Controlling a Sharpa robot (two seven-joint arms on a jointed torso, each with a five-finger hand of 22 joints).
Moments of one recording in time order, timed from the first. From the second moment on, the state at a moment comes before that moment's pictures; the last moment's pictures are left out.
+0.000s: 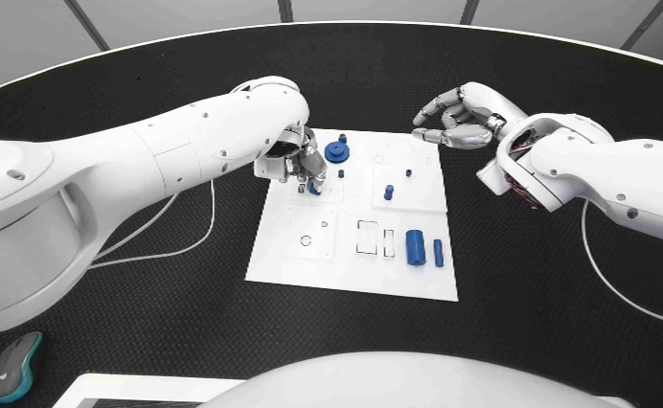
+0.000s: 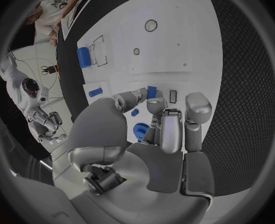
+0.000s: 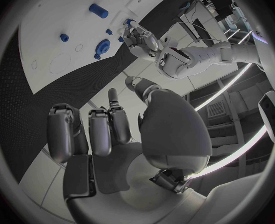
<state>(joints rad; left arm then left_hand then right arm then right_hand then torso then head) 1.35 -0.31 -0.14 0.95 -0.94 0.51 -0.70 1.05 -0.09 0.90 0.01 0.05 0.73 0.09 0.84 0.62 1.23 0.00 1.21 0.81 1.47 -0.06 1.50 1.31 0.12 1.28 0.04 1.30 0.98 1.31 -0.94 -0.13 1.57 -0.92 -0.44 0.03 1.19 -0.21 0.48 0.08 0.41 0.87 0.15 0.31 0.38 1.45 0.07 1.41 1.31 1.46 -0.01 1.50 1.31 0.03 1.47 0.09 1.44 1.31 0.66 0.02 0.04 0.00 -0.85</state>
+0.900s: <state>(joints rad) 1.34 -0.30 -0.14 0.94 -0.95 0.47 -0.70 1.05 -0.09 0.90 0.01 0.05 0.73 0.09 0.85 0.66 1.23 -0.01 1.21 0.80 1.47 -0.06 1.50 1.31 0.12 1.29 0.04 1.30 0.98 1.31 -0.95 -0.13 1.57 -0.92 -0.44 0.03 1.19 -0.21 0.48 0.08 0.41 0.87 0.15 0.32 0.38 1.45 0.07 1.41 1.31 1.46 -0.01 1.50 1.31 0.03 1.47 0.09 1.44 1.31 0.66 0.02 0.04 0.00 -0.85</state>
